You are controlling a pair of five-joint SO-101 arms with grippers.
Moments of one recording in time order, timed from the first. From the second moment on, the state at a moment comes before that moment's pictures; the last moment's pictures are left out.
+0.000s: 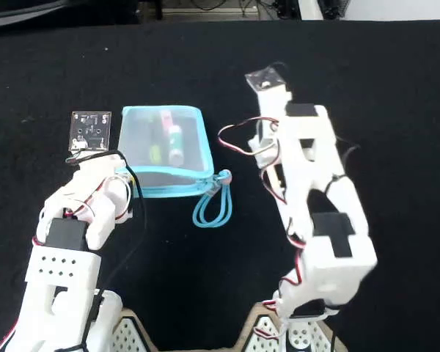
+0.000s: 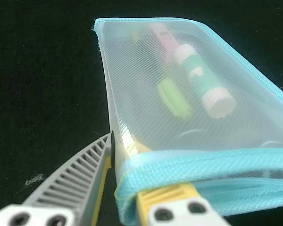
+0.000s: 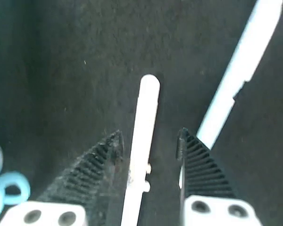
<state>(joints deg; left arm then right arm) 1.1 -59.8 59.6 51.9 3.1 -2.4 14.1 10.0 63.9 16.9</state>
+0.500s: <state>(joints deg) 1.1 -59.8 59.6 51.9 3.1 -1.1 38.2 -16.0 71.3 17.1</state>
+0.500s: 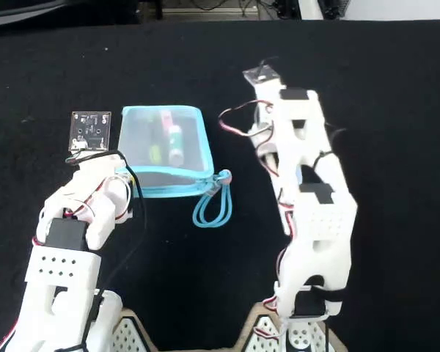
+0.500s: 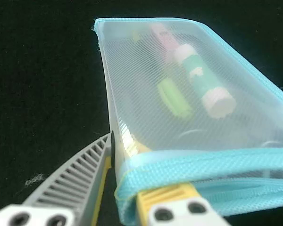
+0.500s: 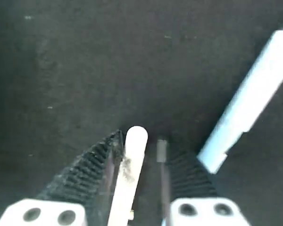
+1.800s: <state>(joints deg) 1.1 -59.8 59.6 51.9 3.1 -7.8 16.4 17.6 64.1 17.1</state>
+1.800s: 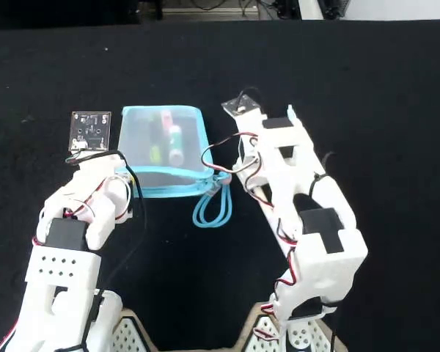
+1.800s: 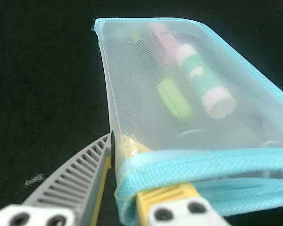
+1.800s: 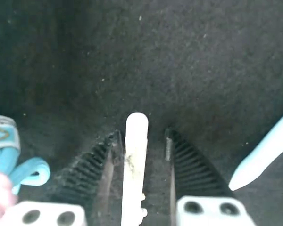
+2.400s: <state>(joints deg) 1.1 -59.8 59.6 51.9 3.1 -7.6 -11.3 21.0 76.9 18.3</state>
